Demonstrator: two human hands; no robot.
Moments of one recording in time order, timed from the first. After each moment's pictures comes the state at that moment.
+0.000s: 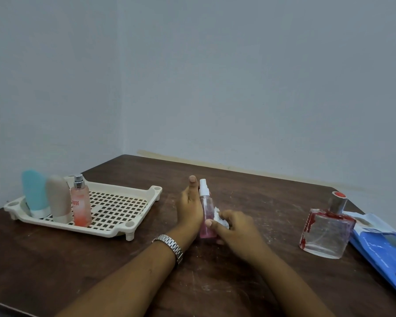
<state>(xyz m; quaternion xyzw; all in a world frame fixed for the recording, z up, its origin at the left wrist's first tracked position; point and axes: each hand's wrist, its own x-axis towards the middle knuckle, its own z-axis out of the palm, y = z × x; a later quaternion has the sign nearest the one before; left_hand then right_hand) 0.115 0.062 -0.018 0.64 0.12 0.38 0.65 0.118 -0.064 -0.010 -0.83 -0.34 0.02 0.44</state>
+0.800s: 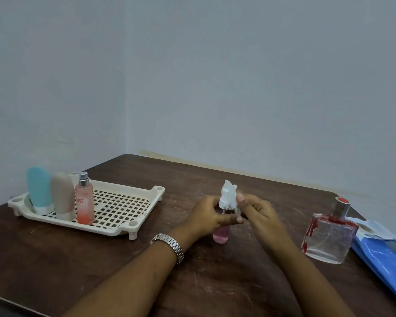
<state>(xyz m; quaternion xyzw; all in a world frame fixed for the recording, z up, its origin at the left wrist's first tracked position) 0.116 0.067 -0.018 0.81 -0.11 0.21 0.53 0.127 -0.084 0.015 -0.68 -0.38 0.03 0.63</state>
